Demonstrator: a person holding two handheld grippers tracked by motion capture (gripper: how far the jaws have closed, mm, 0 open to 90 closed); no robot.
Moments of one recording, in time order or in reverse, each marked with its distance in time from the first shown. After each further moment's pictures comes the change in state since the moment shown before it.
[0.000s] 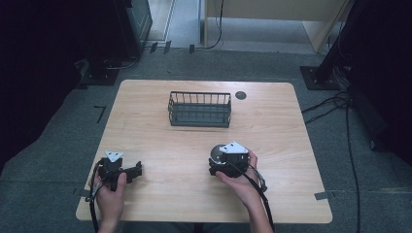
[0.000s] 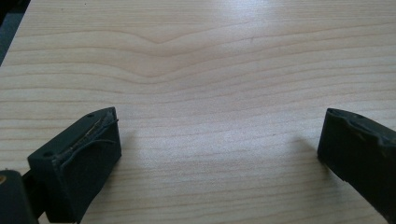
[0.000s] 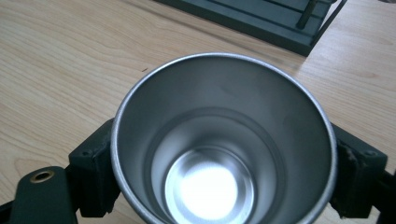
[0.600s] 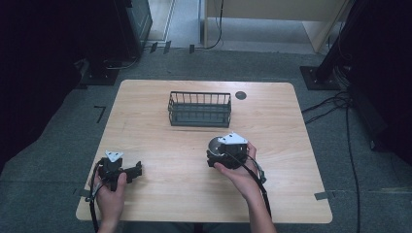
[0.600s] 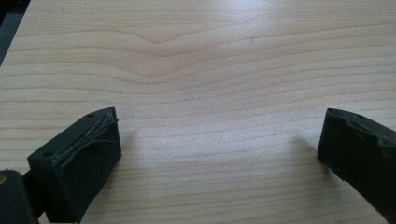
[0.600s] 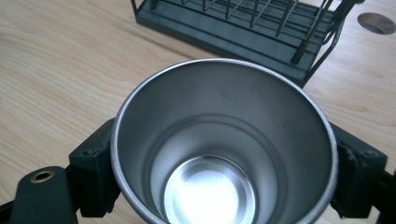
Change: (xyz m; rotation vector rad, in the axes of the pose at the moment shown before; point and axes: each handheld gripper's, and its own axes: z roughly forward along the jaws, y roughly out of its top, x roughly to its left) left arm 0.000 0.000 0.000 0.000 0.000 0.000; right arm -0.003 0.030 -0.003 -0.022 0.018 -0.006
